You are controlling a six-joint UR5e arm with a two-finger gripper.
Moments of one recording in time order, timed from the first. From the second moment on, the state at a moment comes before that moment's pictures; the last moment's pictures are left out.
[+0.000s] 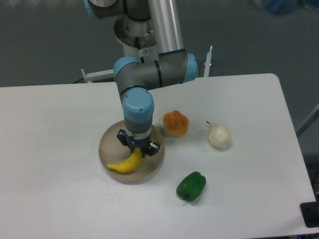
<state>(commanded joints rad) 2.07 -1.98 -1.82 -0.89 1.52 0.64</state>
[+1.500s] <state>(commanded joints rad) 2.33 -1.96 -1.57 -0.89 1.71 1.25</state>
